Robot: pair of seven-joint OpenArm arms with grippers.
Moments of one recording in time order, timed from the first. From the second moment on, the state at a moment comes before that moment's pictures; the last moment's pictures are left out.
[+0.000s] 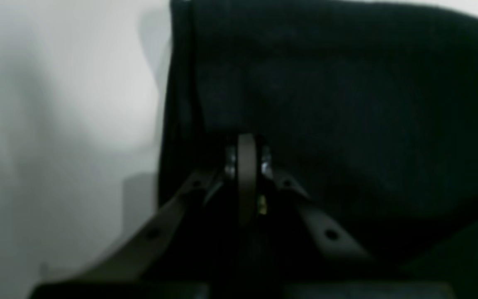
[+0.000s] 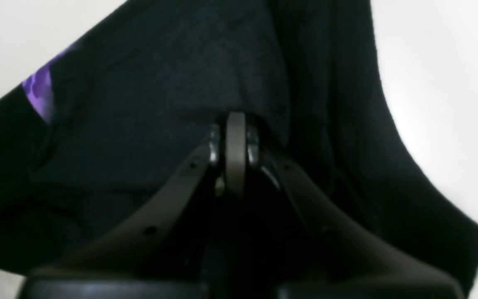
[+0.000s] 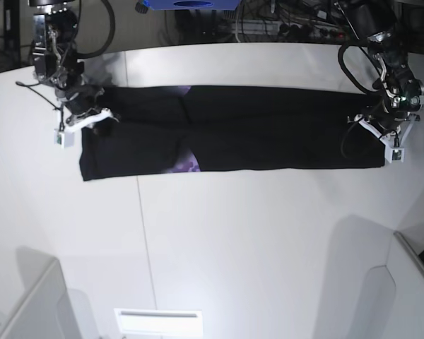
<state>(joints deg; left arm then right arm) 7.7 -14.1 -33.3 88.0 -10.1 -24.7 51.3 -18.8 16.8 4.4 93.7 43.6 -1.0 -33.3</state>
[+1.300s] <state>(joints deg) 25.6 -13.5 -33.4 99.5 -20.3 -24.1 50.2 -23.5 15.1 4.2 110.1 44.1 -0.6 -36.1</state>
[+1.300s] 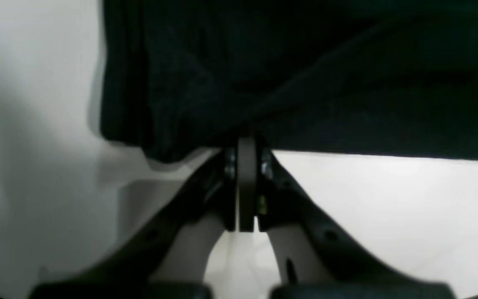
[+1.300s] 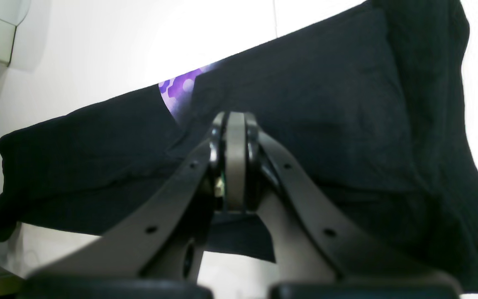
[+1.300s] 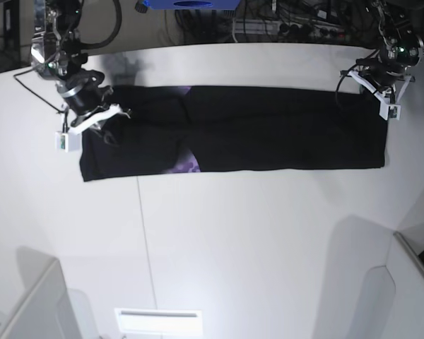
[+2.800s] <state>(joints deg) 12.5 -15.7 -39.1 87.7 -20.5 -24.1 53.9 -23.3 15.2 4.5 110.1 43.9 -0.6 -36.1</state>
